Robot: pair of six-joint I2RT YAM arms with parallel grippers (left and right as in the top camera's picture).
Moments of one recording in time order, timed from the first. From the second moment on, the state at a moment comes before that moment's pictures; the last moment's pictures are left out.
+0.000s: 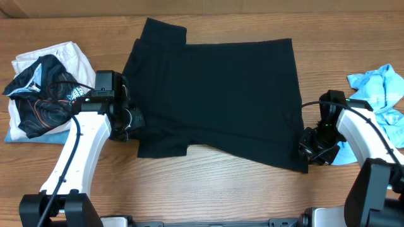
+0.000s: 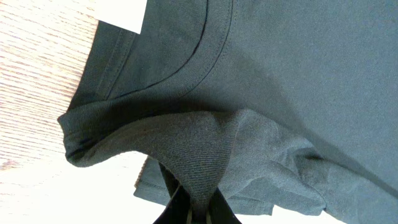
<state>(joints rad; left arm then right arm) -0.01 1.51 1.07 -0.90 0.14 -0.41 -0.16 1.61 0.96 -1.17 -0.08 0.49</state>
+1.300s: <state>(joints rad) -0.01 1.51 1.07 -0.93 0.14 -0.41 -0.19 1.61 0.78 -0.95 -0.08 0.63</state>
